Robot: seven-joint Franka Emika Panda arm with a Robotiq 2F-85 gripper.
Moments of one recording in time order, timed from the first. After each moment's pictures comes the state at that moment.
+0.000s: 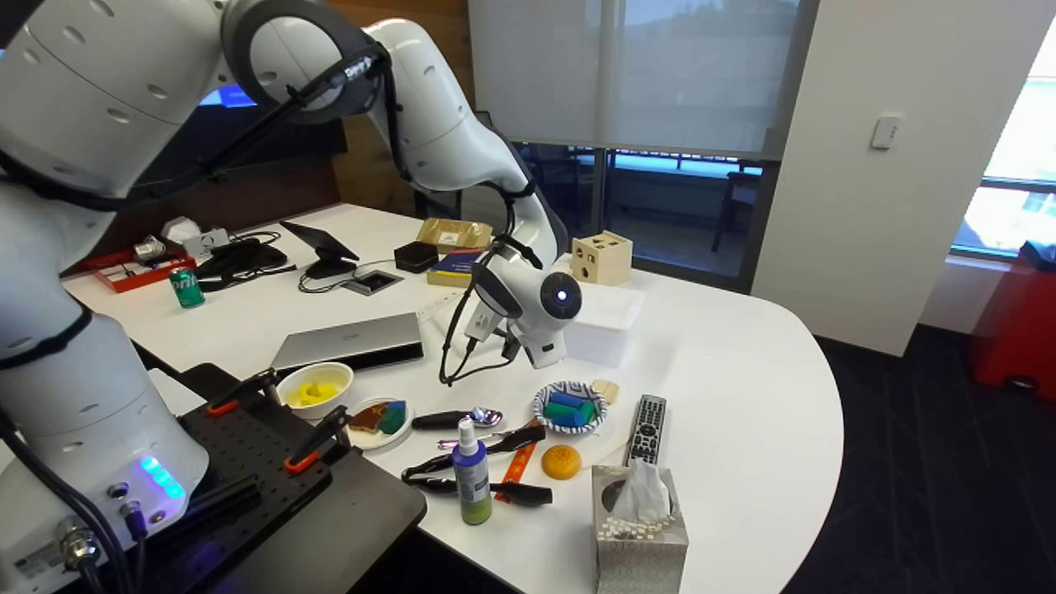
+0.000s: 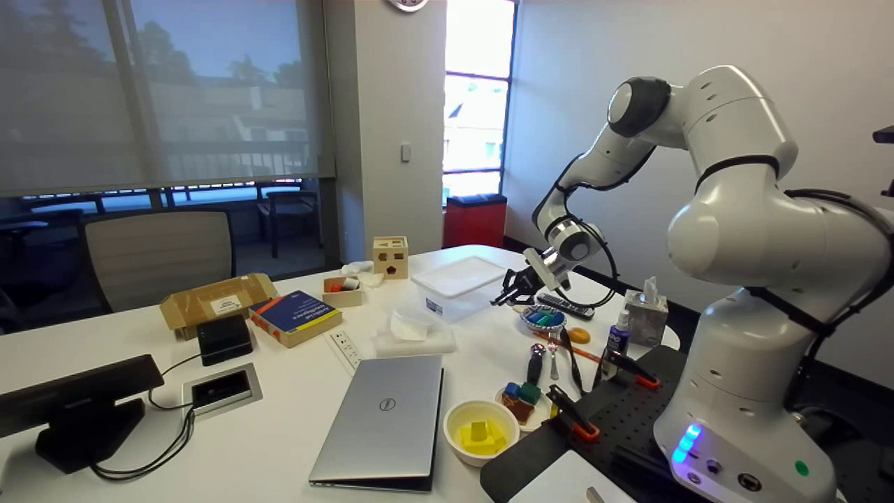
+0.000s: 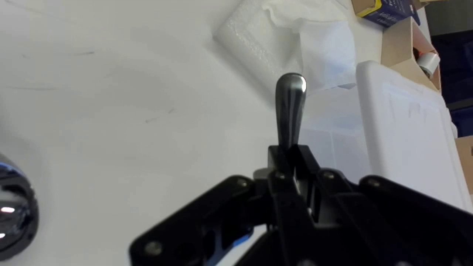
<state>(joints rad) -0.70 0.85 0.20 -1.87 1.21 2.40 -0.29</state>
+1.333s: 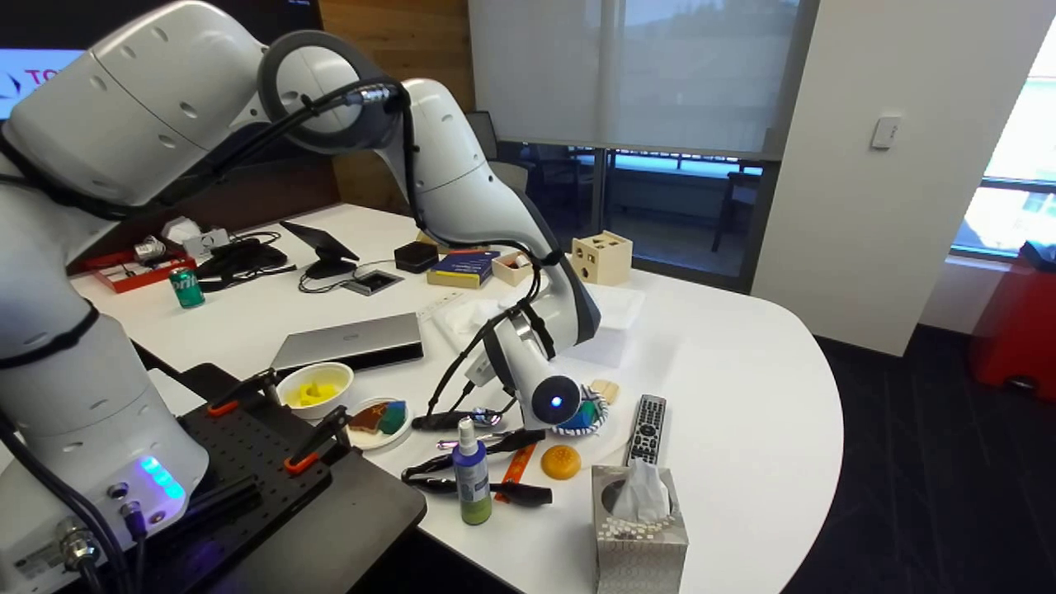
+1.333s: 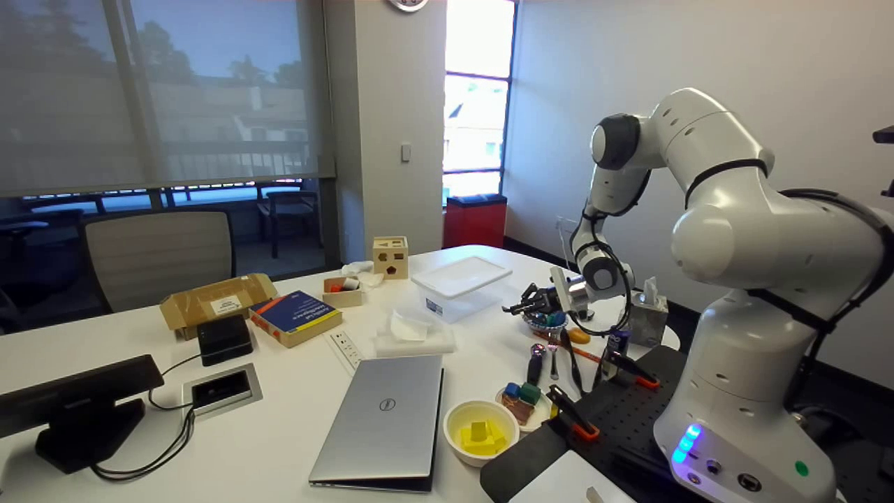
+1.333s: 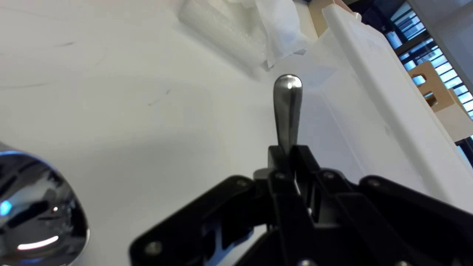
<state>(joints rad) -0.56 1.00 -0.14 -1.83 1.66 2.00 -0.44</state>
